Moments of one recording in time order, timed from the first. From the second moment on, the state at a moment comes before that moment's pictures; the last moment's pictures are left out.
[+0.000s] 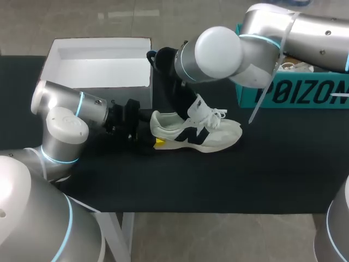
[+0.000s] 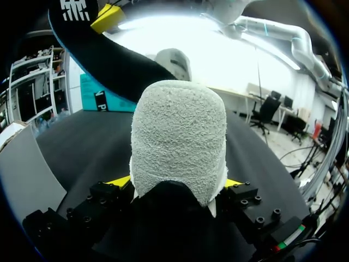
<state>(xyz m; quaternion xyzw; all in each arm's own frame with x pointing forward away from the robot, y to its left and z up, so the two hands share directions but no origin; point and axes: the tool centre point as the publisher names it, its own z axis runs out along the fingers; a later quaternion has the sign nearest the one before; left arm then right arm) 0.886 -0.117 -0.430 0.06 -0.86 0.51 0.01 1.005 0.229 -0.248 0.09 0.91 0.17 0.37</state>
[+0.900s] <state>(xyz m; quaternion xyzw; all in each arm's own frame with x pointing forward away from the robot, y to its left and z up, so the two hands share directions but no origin) 0.886 -0.117 -0.430 0.06 -0.86 0.51 0.01 0.954 0.215 -0.099 0.17 0.84 0.32 0.41</state>
